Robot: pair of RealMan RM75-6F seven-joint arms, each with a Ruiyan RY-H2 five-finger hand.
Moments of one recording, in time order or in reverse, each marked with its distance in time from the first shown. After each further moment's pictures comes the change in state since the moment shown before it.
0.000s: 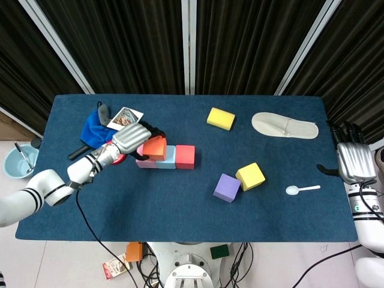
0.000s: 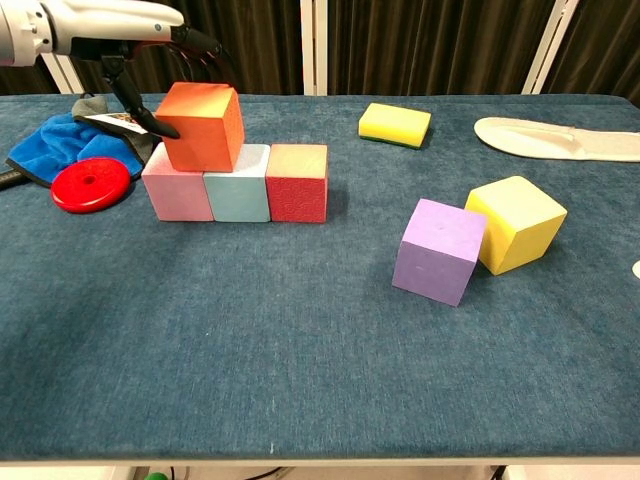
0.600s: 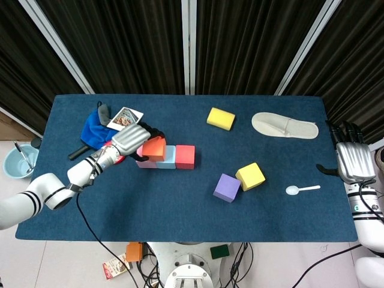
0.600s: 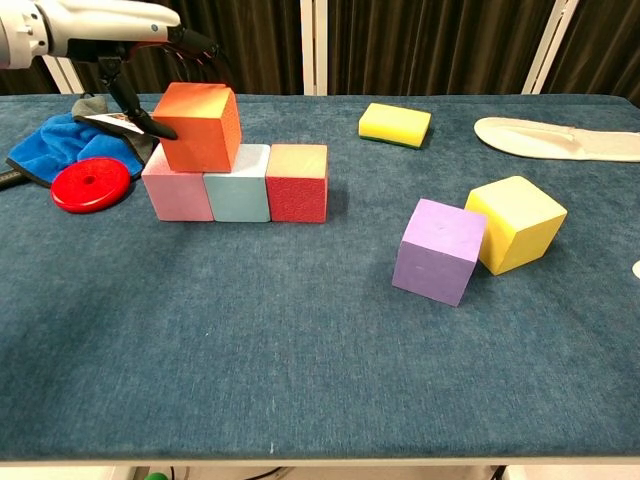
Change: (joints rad) left arm 0.018 0.012 -0.020 -0.060 -0.050 -0.016 0.075; right arm -0.001 0.000 0.002 0.002 -0.007 -0.005 0.000
